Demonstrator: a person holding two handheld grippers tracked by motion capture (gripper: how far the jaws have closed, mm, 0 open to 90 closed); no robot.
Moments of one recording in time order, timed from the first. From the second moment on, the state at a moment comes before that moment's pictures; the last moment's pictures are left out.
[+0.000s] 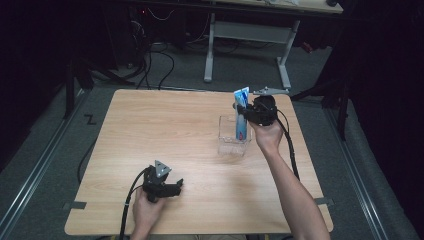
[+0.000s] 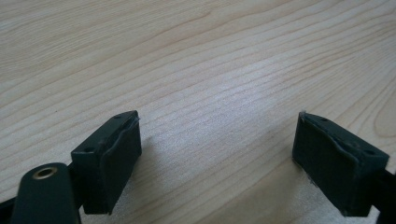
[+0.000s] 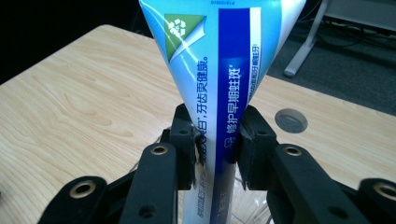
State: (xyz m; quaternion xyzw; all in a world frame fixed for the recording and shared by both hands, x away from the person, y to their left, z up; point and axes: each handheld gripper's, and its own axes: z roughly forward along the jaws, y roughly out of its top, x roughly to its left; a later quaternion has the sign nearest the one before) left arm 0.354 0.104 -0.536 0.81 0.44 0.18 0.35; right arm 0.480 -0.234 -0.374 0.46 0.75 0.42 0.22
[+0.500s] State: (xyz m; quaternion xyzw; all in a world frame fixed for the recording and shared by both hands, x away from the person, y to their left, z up) left arm 0.354 0.104 -0.536 0.80 0.44 0.18 0.35; right arm 0.476 -0.238 -0.389 0.47 0.75 0.41 0.21
